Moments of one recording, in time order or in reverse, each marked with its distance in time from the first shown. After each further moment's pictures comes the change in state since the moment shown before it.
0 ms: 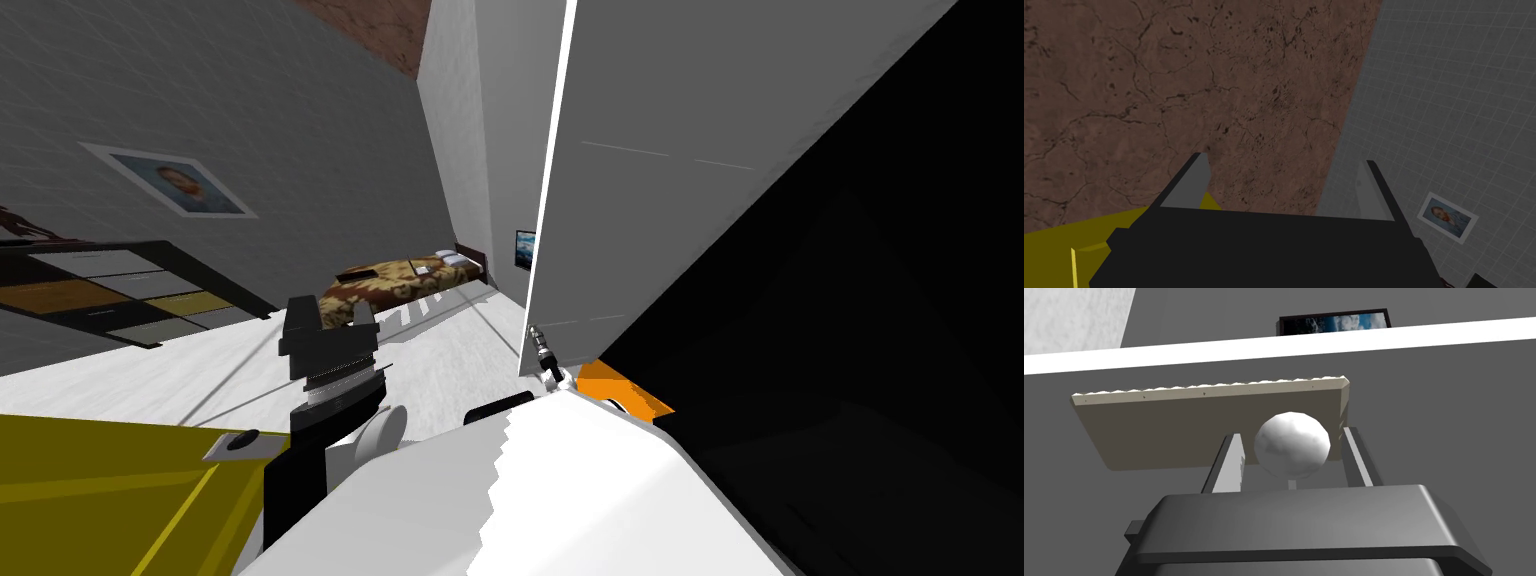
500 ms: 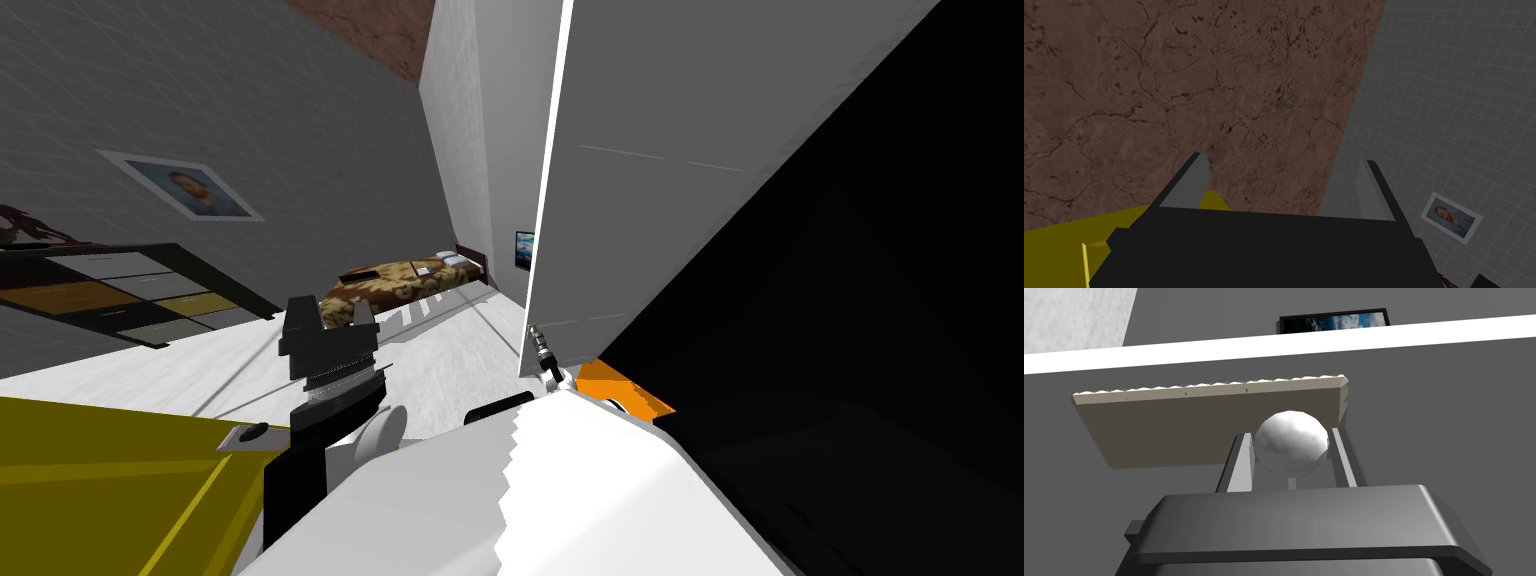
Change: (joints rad) arm 0.002 0.000 0.000 0.002 0.001 0.004 0.001
